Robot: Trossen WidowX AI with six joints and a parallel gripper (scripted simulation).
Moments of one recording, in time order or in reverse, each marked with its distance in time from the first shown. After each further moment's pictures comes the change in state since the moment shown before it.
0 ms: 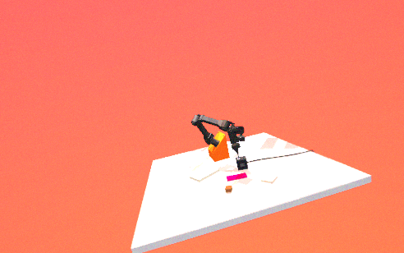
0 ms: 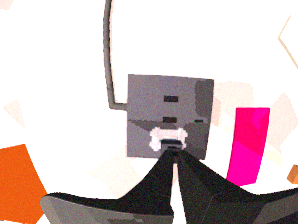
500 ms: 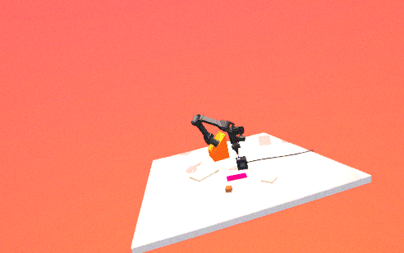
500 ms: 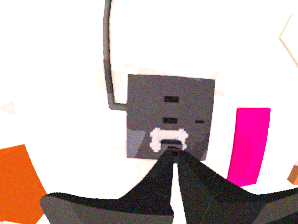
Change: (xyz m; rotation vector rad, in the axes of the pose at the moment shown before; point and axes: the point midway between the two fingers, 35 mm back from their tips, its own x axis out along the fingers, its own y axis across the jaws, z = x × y) arm 0.002 0.000 0.000 0.000 -0.001 0.001
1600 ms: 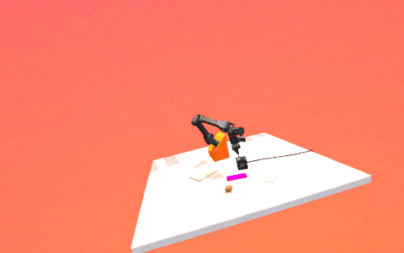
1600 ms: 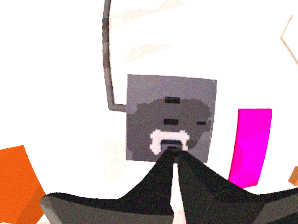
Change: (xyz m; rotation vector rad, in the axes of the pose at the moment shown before) arm 0.004 0.000 0.000 0.000 -0.001 0.001
